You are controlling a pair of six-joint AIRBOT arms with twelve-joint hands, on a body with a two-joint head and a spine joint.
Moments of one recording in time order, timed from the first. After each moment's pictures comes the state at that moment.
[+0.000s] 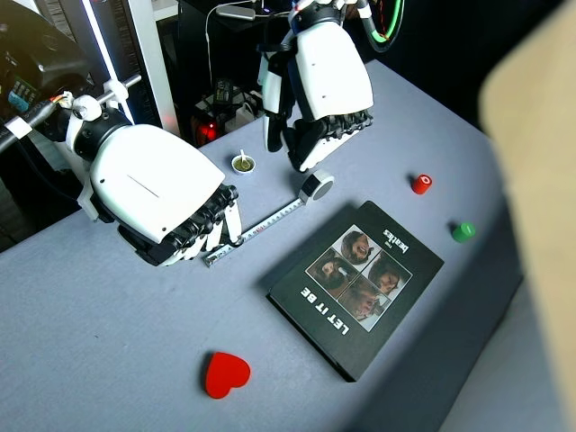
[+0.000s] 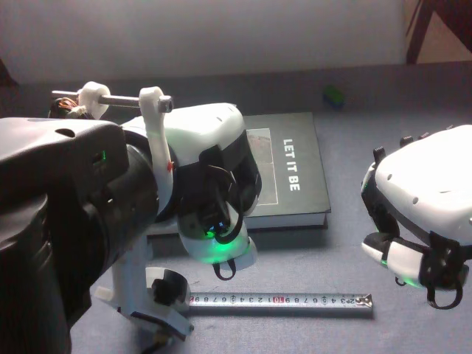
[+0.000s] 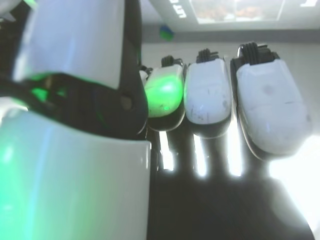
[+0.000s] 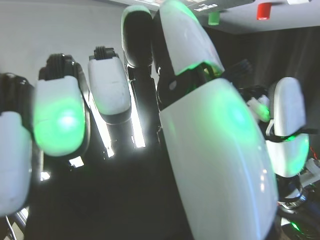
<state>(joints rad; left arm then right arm) 0.15 -1.00 0.48 -2.00 -1.03 2.42 -0.42 -0.92 0.43 1.30 0.95 -2.33</state>
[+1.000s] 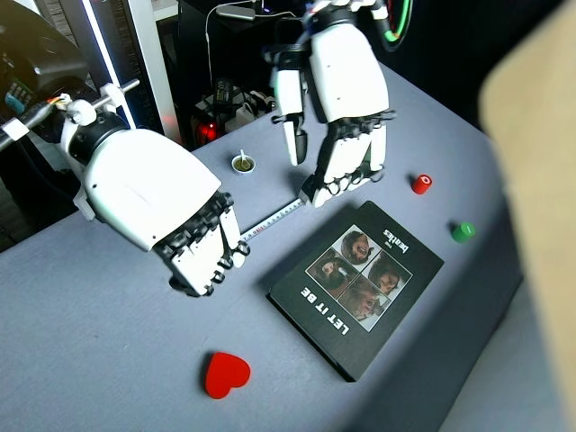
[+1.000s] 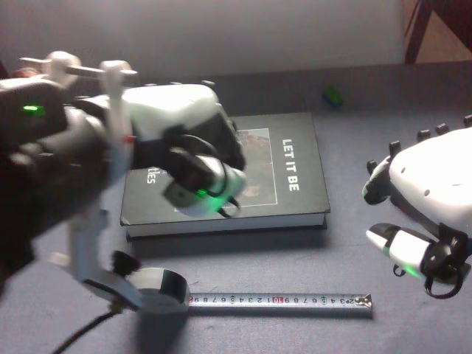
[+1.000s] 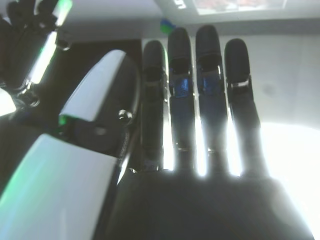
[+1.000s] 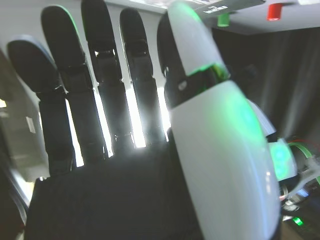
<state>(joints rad) 0.13 -0.89 0.53 -2.07 -0.86 2.60 -0.41 -0.92 0.44 1.37 1.00 -2.33</state>
